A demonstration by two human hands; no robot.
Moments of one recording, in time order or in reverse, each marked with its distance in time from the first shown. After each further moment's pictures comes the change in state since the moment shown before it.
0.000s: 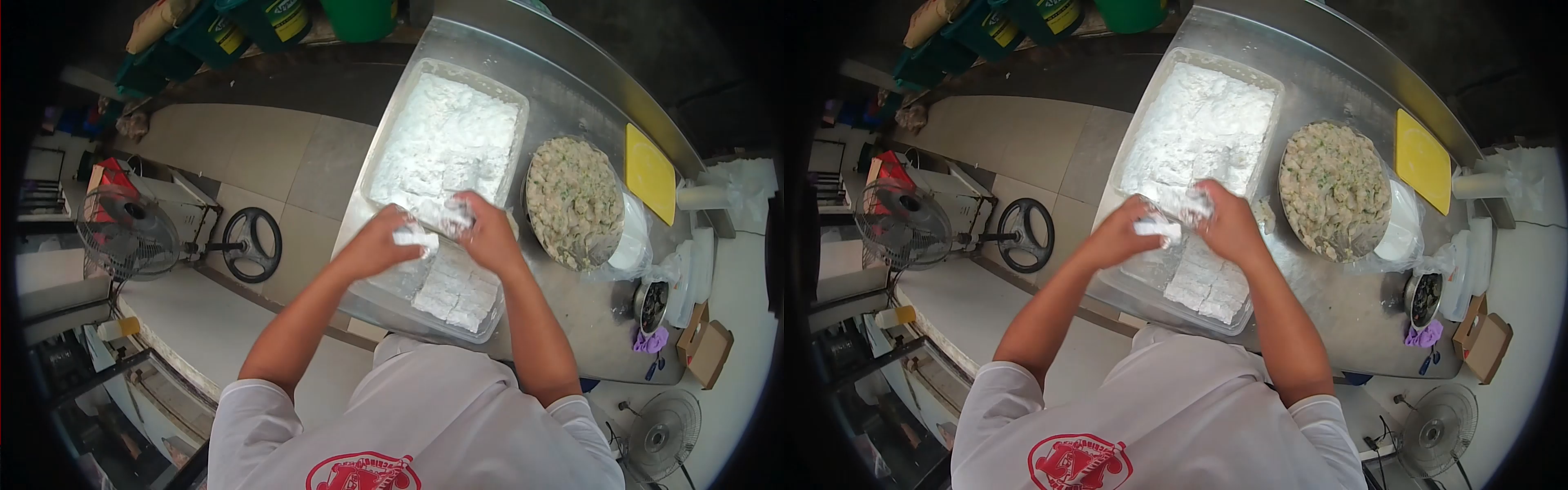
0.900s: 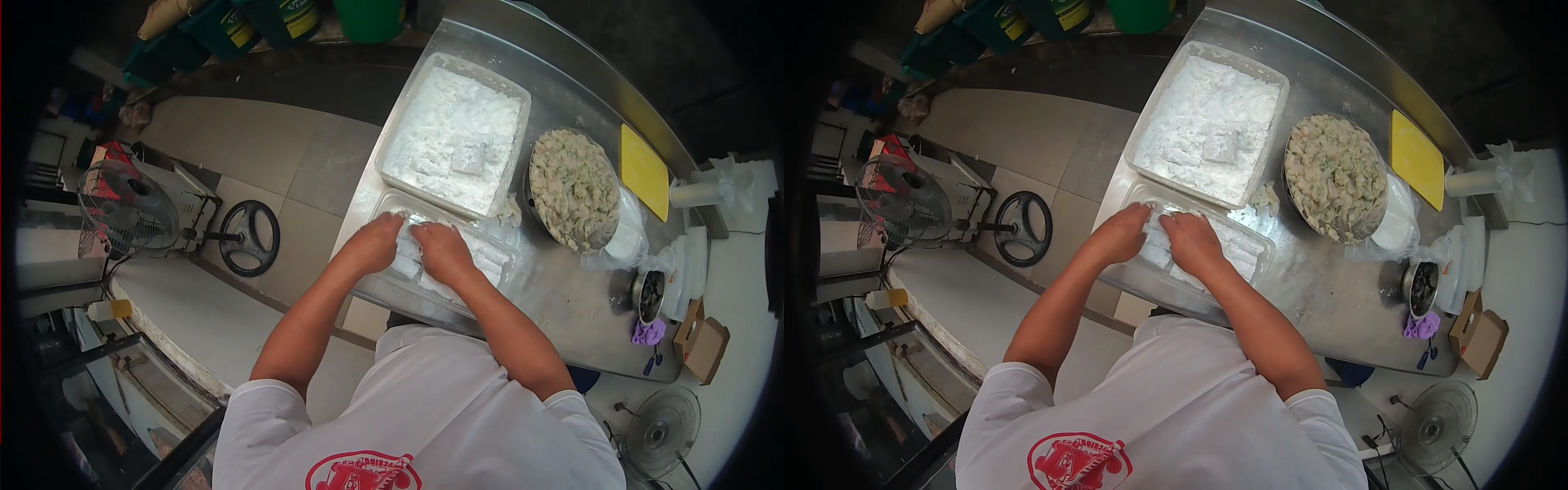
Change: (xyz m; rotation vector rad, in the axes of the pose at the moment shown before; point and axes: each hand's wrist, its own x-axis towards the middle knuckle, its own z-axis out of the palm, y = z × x) left_hand -0.043 -0.050 0.018 0.556 0.034 -0.073; right_hand -0.047 0.029 0.101 -0.522 -0.162 -0.254
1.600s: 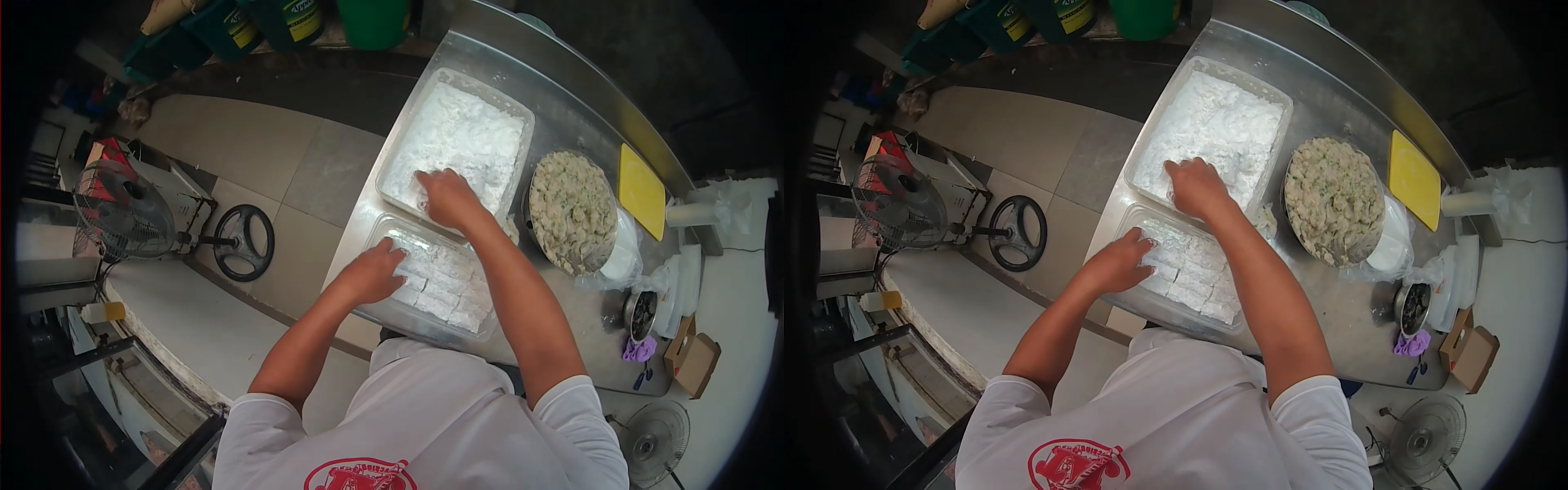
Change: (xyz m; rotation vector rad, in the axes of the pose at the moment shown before) left_hand -0.015 0.020 -0.015 -0.007 -0.143 -0.021; right_hand 0.116 0.035 -0.064 -0.248 -0.124 -0.023
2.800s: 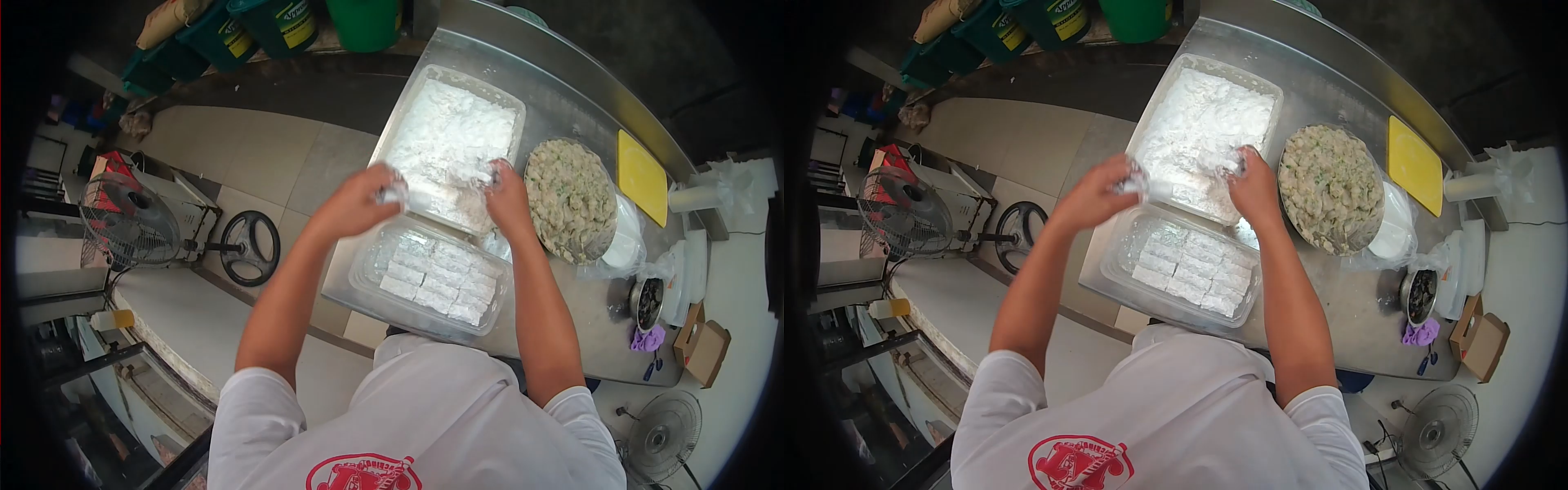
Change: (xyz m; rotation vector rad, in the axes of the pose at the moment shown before) left_hand 0.045 0.013 -0.096 -0.245 0.260 0.286; right_hand -0.073 0.048 -0.029 0.485 0.493 0.394
